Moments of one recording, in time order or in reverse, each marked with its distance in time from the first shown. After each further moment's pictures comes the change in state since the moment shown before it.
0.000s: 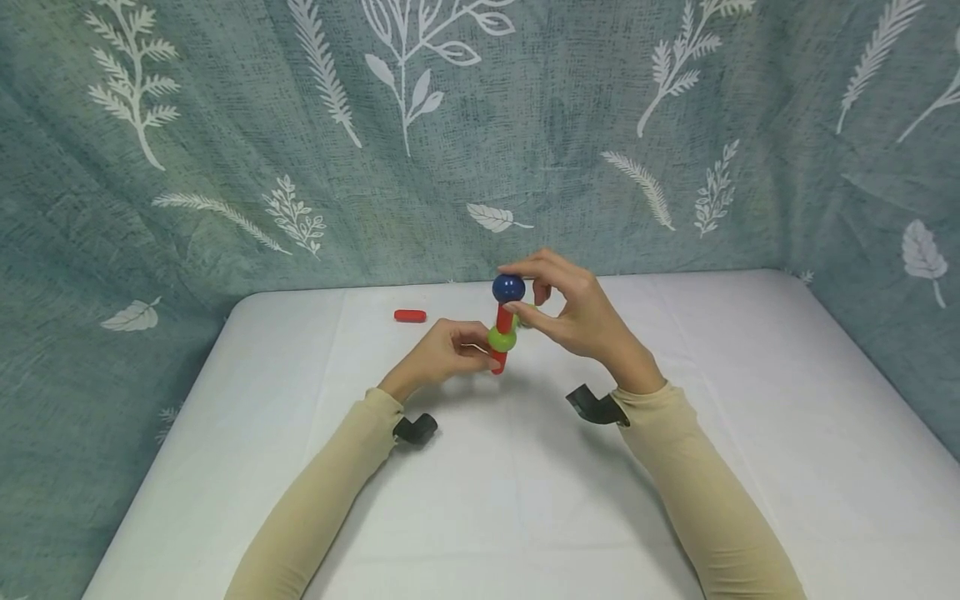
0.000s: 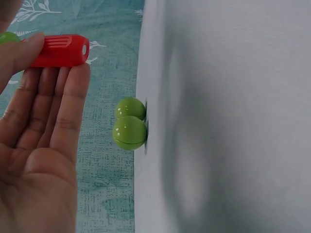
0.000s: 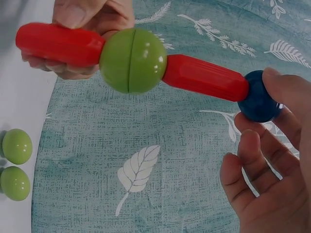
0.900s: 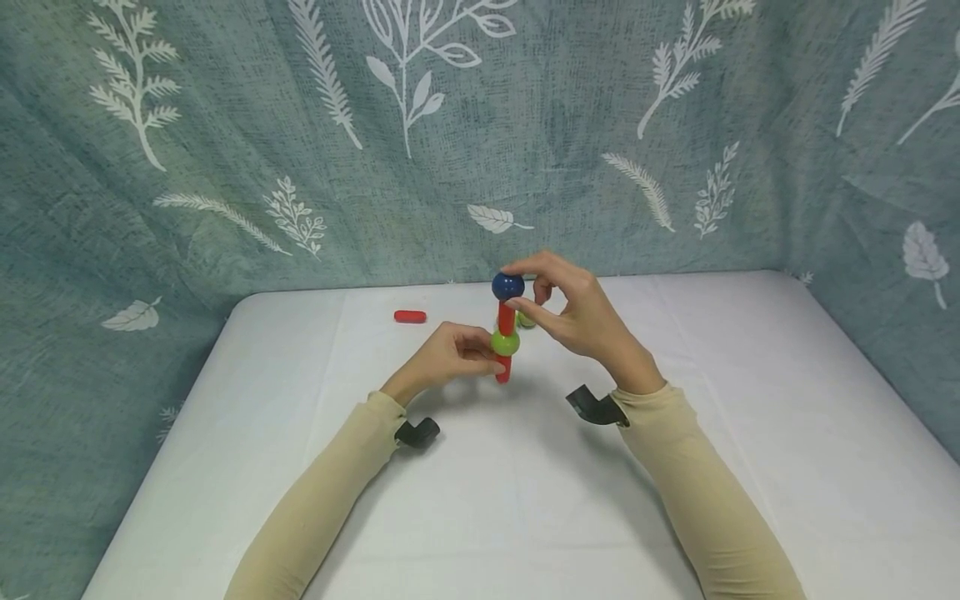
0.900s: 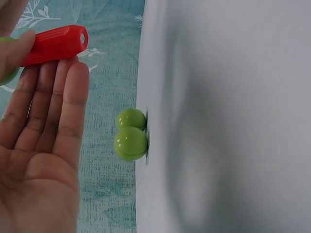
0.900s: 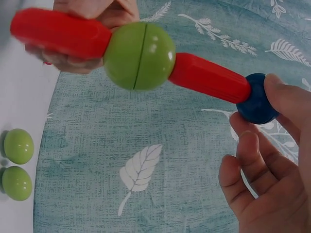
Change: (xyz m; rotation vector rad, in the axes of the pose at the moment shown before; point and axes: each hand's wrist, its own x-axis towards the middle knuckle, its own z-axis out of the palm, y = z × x) left_hand 0.000 0.005 0.005 0.023 -0.008 -0.012; right_hand 0.001 -0.001 -0.001 -0.006 -0.009 0.033
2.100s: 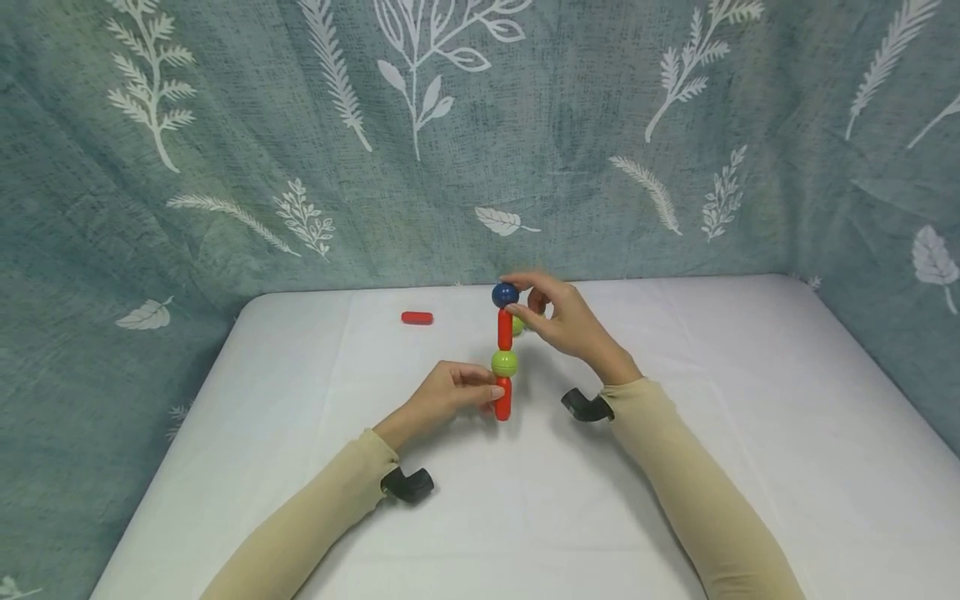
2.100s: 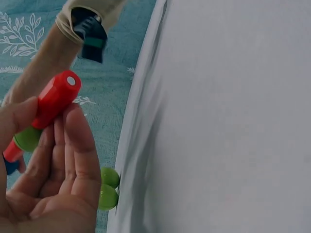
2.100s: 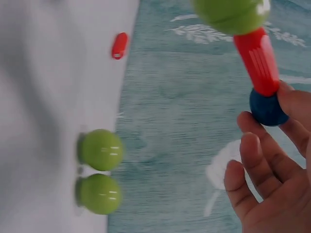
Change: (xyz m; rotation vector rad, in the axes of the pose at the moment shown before) left_hand -0.044 -0.003 0.027 -0.116 0.114 -0.245; right_hand -0.013 0.052 0.032 0.063 -0.107 0.184
